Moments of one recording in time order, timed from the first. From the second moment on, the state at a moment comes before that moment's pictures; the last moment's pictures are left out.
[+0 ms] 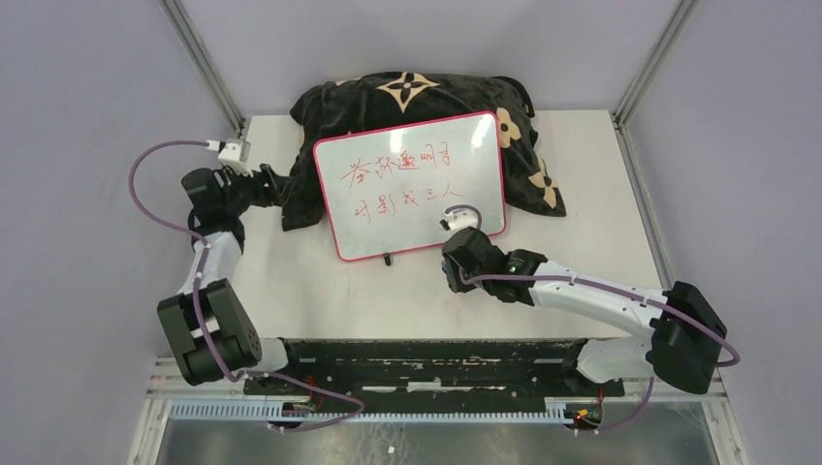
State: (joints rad) left arm 0.38 1.32 0.78 0.27 0.72 0.02; right arm 0.97 1.31 0.86 -0.45 0.27 0.47
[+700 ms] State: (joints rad) left arm 0.38 1.81 1.43 -0.35 1.27 0.27; right arm 0.99 1.32 0.86 -0.37 0.29 0.47
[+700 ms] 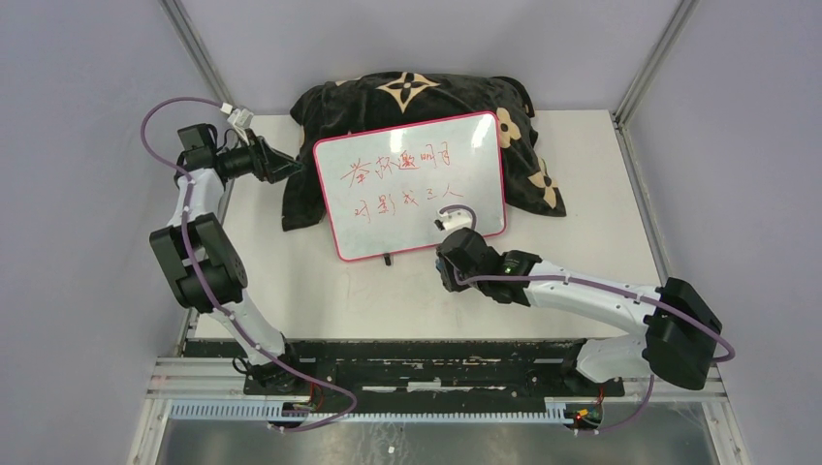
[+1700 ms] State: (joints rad) left arm 0.24 1.90 1.58 -0.46 1.36 0.32; right arm 1.00 1.36 0.88 -0.37 0.29 0.43
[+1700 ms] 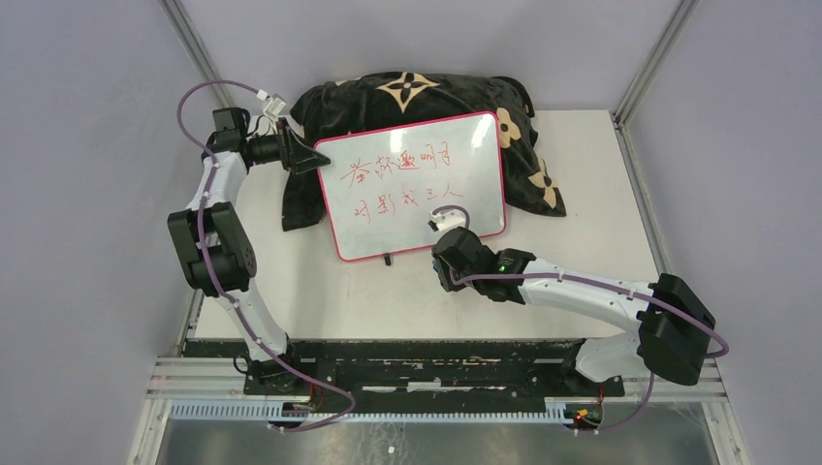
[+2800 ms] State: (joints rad) left arm 0.21 1.94 1.61 -0.49 1.39 0.28; right arm 1.00 1.37 0.98 -0.42 0.38 0.39
